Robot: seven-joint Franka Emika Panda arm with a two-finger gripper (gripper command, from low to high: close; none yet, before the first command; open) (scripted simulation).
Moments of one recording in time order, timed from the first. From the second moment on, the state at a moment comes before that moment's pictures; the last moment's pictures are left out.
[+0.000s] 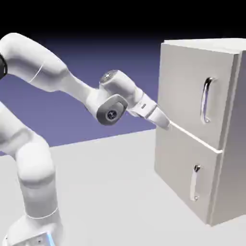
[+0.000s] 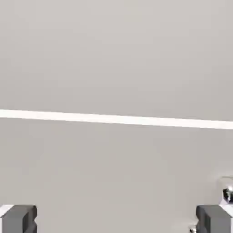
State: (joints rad) arm 0.03 -0.58 -0.02 -2.80 -0.05 3.03 0.72
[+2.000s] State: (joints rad) arm 0.94 -1.11 -1.12 -2.39 -2.66 2.91 -0.50
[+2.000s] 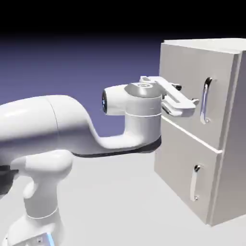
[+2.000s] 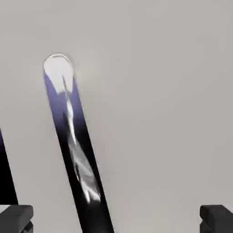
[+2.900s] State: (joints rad) arm 0.62 -1.16 -0.75 -2.80 -2.42 2.40 -0.57
